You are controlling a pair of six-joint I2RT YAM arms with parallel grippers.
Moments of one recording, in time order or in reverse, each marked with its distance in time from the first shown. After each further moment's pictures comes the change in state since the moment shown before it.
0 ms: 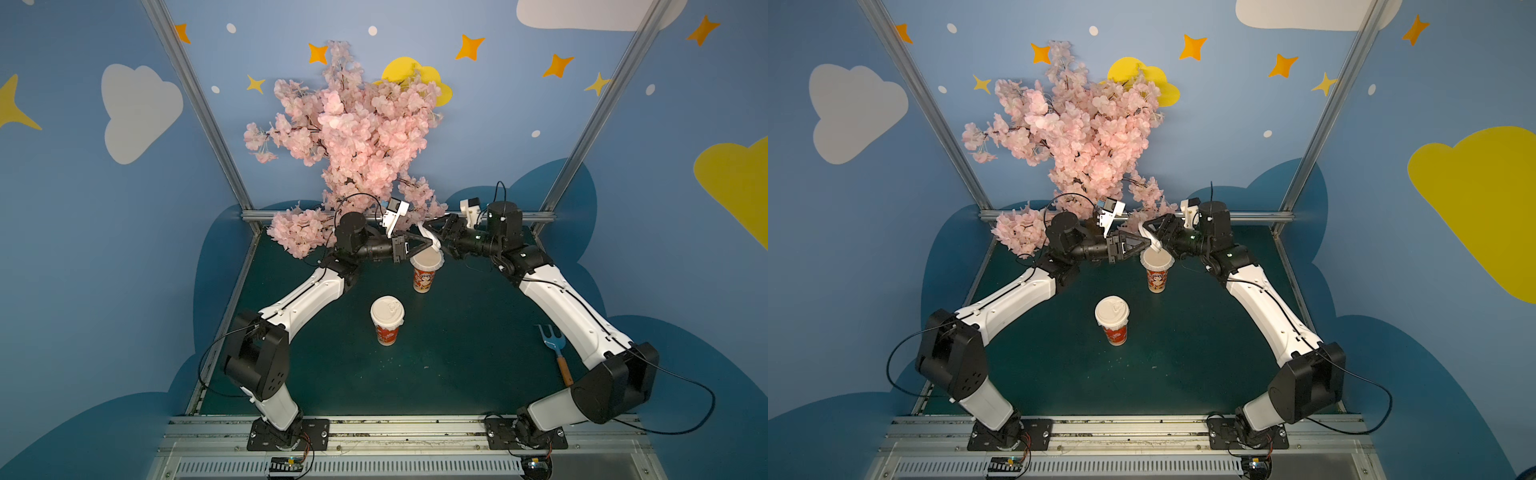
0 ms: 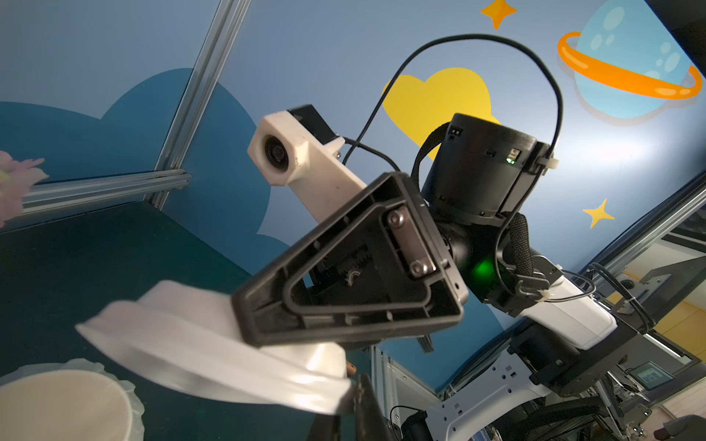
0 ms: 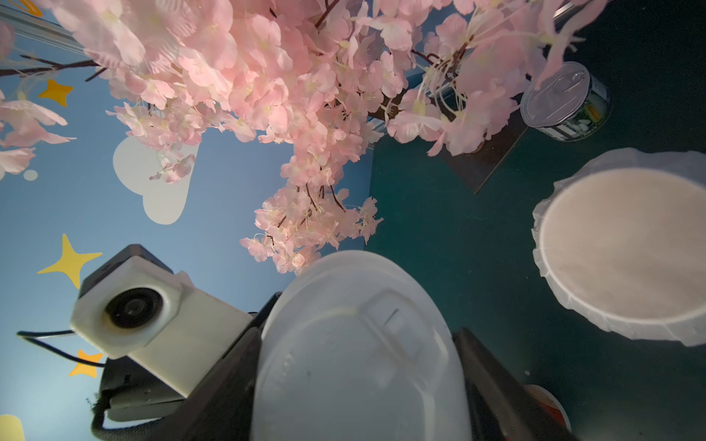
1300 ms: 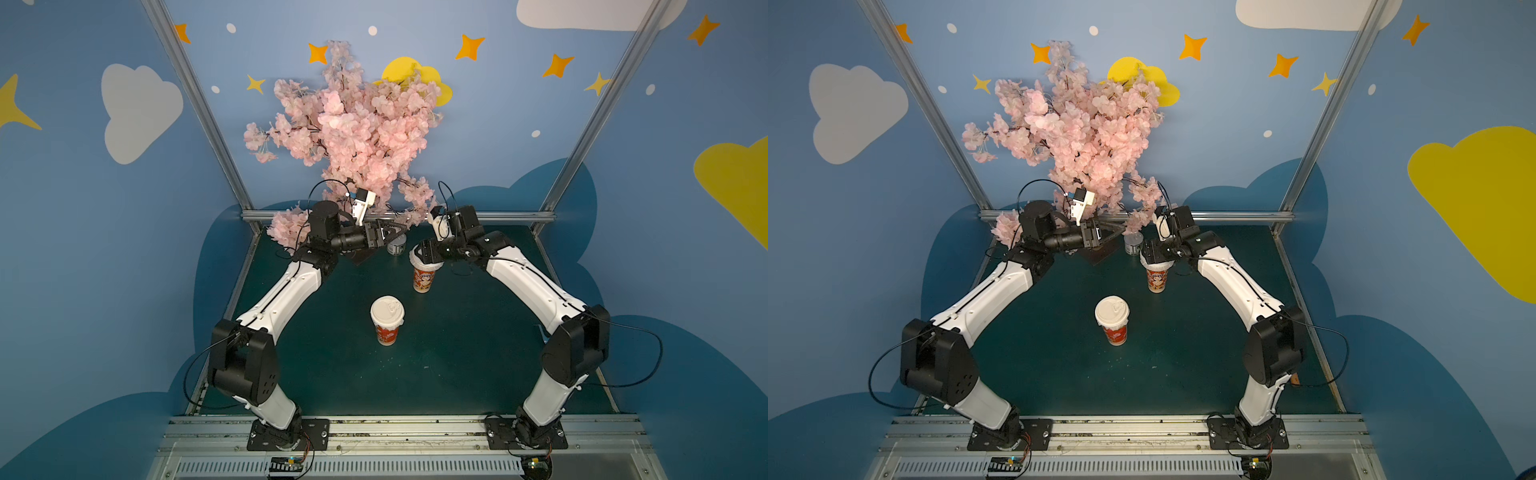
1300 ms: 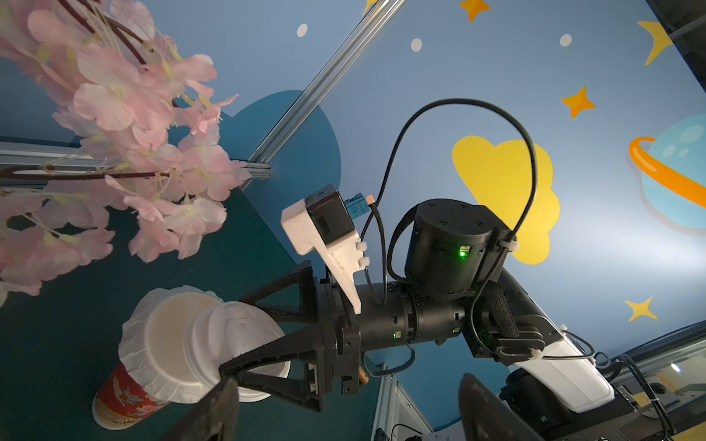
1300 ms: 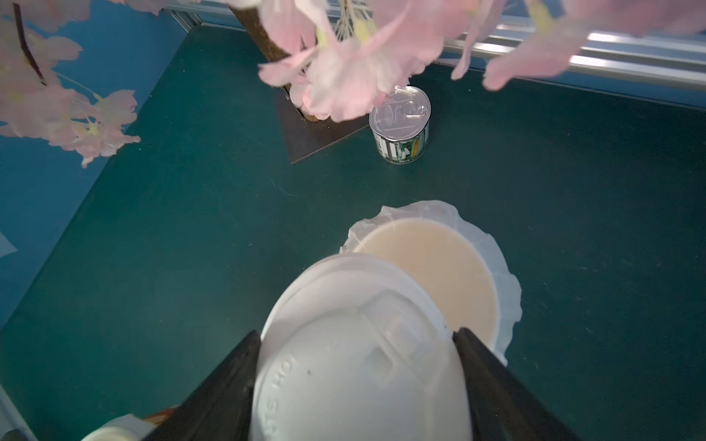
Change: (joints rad) left arm 0.176 -0.062 0.034 -0.267 -0.016 -0.066; right arm 0.095 0.272 0.219 -0.375 0.417 -0.838
